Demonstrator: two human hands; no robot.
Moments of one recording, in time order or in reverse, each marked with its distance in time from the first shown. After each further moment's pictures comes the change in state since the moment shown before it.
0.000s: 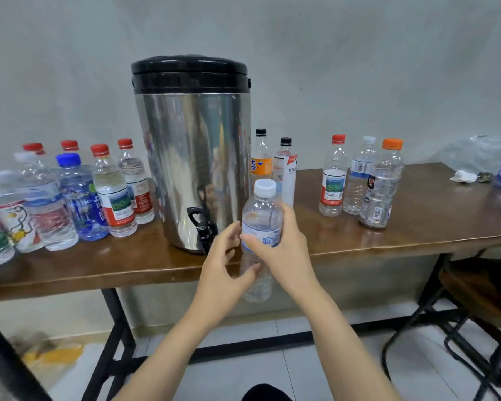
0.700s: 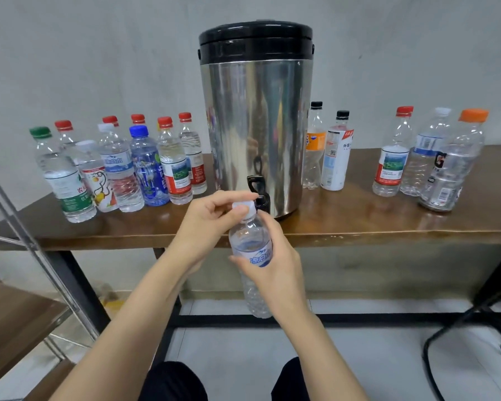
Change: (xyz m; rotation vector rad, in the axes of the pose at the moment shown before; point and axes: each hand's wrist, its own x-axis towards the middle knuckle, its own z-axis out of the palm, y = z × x) left_hand -0.006 0.050 -0.110 -0.114 -0.008 -0.172; right_hand -0.073 -0.007 0.098 -0.022 -0.111 0.001
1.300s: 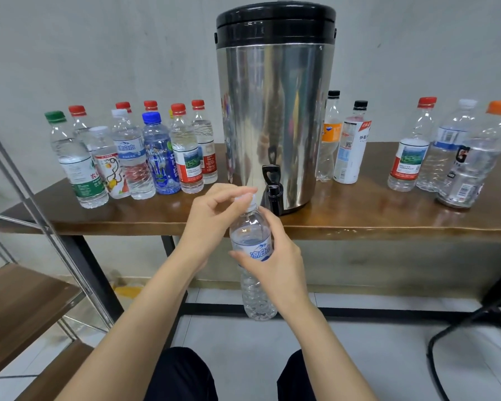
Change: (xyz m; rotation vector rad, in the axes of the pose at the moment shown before) left_hand -0.007 -0.014 -0.011 0.101 0.125 0.033; right_hand -0.002 0.003 0.019 -0.010 -0.058 0.045
